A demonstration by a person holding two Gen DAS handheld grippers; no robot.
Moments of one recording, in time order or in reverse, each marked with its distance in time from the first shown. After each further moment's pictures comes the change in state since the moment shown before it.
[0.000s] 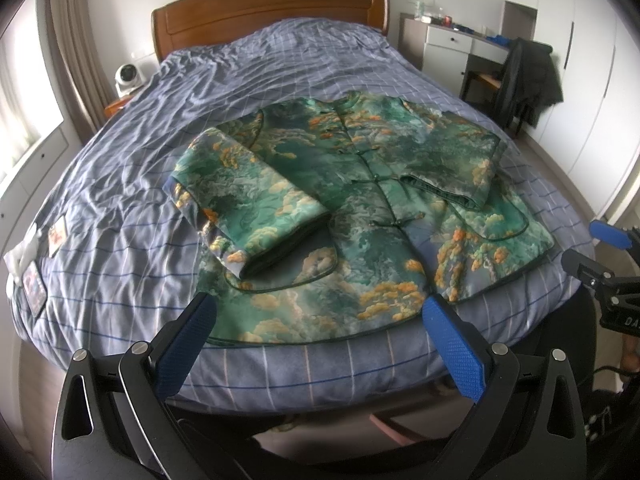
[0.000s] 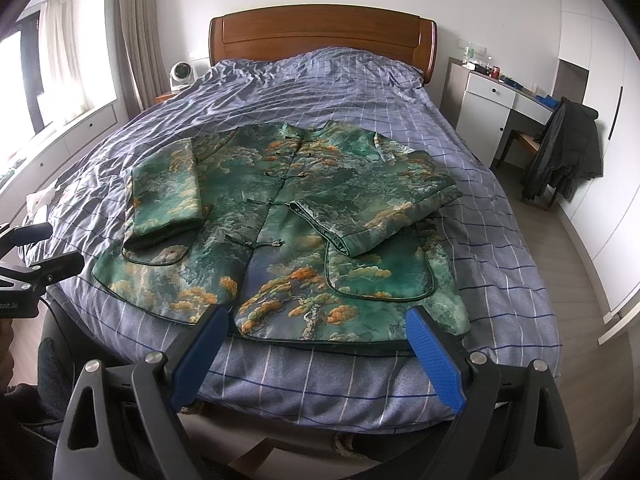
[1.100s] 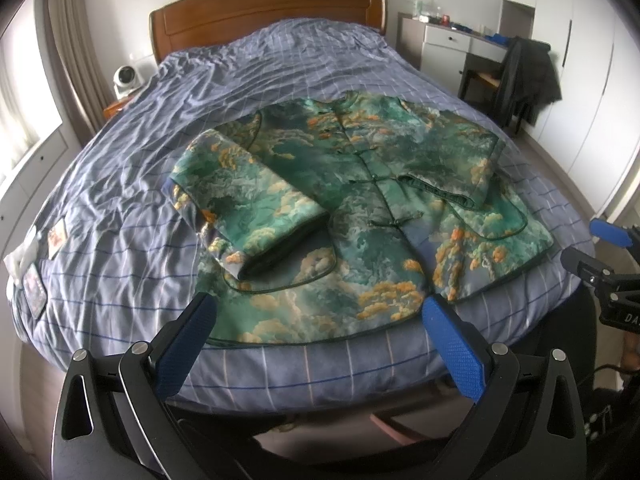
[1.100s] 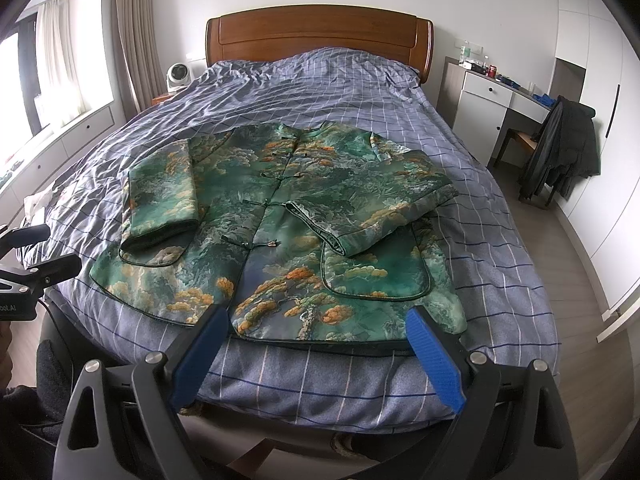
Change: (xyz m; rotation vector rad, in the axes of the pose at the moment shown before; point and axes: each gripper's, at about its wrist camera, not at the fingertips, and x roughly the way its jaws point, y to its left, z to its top) left arm 0.000 -0.001 -0.001 0.002 -0.002 0.002; right arm -0.001 -0.002 0.001 0.002 -0.002 -0.006
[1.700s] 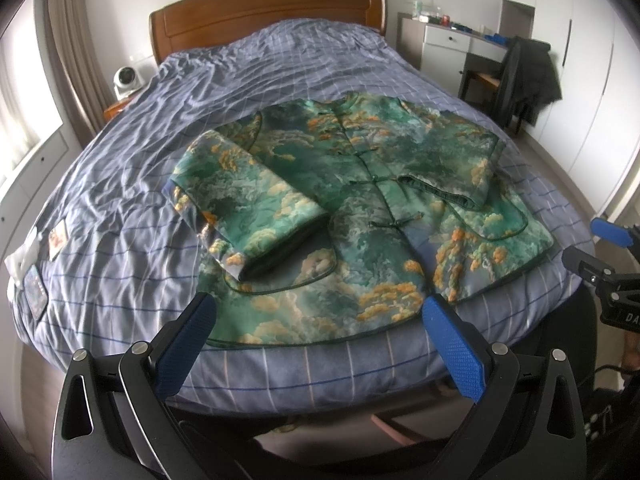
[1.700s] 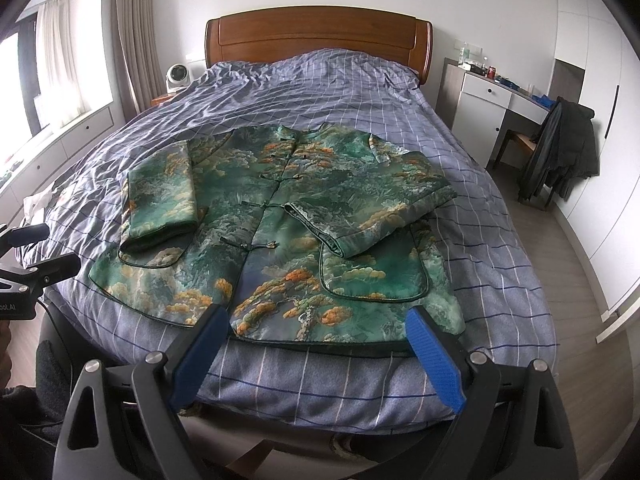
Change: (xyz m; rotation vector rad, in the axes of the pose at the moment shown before) left arm 0.000 -0.001 -0.001 0.000 0.001 0.000; right arm -0.002 0.000 0.000 0.000 -0.002 -0.001
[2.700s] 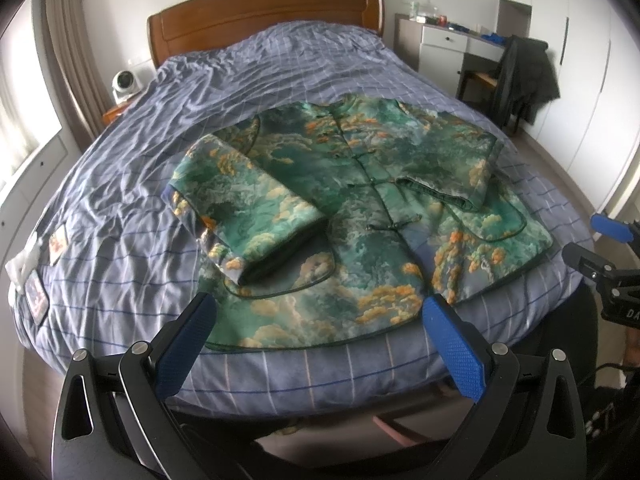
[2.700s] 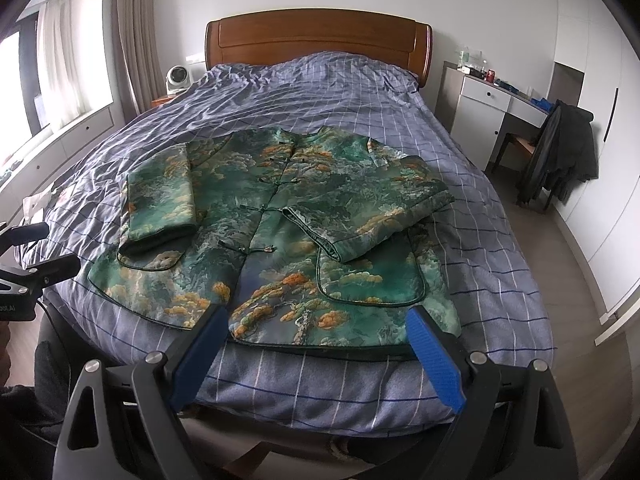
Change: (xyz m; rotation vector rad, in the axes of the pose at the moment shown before) left arm 0.000 -0.002 0.000 -0.002 -0.001 0.002; right arm -0.002 0.001 0.001 -0.001 -0.005 -0.003
